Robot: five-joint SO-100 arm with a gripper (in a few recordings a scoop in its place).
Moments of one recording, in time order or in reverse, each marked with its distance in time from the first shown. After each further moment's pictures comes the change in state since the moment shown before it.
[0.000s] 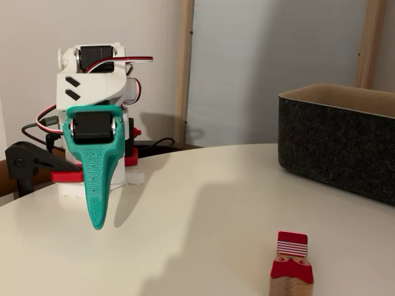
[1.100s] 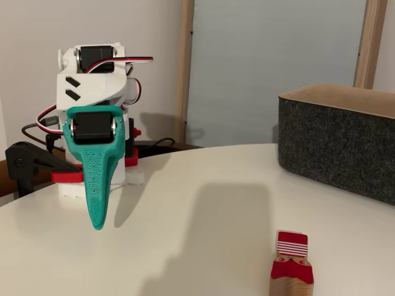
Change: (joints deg) arm -0.4 0.0 0.0 0.0 0.9
